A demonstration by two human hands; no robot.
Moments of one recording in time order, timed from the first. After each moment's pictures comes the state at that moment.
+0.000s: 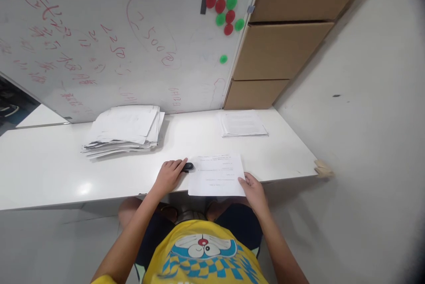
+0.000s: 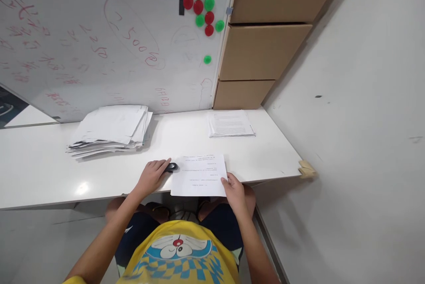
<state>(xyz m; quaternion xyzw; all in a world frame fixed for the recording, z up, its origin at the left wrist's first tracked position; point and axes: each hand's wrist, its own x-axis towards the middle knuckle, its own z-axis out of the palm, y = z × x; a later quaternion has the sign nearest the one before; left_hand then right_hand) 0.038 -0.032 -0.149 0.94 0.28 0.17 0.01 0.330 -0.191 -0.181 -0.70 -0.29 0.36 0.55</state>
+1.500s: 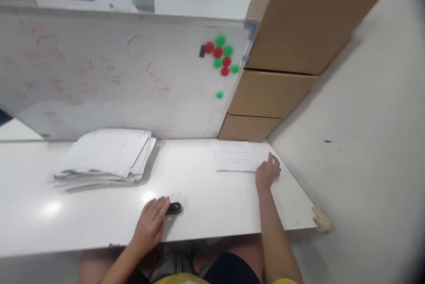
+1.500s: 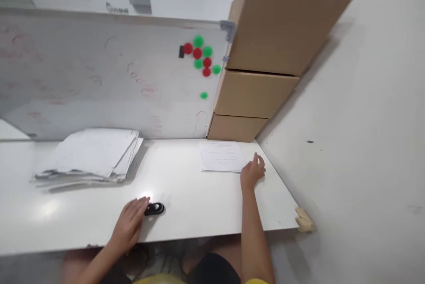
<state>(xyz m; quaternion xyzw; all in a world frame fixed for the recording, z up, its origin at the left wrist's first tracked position) 0.033 -0.040 -0.153 0.91 0.28 0.30 -0.05 0.507 -0.022 -0.191 -0.83 -0.29 -0.08 0.46</state>
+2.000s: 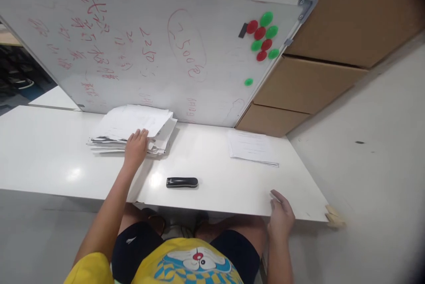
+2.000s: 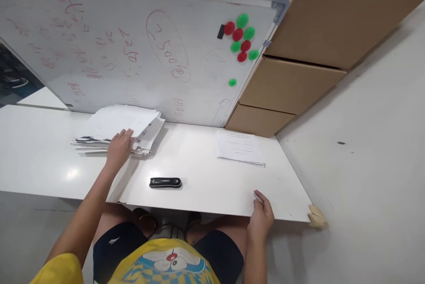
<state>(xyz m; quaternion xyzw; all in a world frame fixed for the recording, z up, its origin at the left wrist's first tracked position) -0.047 0.087 -0.097 0.79 0.56 0.23 -0.10 0.392 -0.171 -0.201 -0.75 -0.16 0.13 0.63</state>
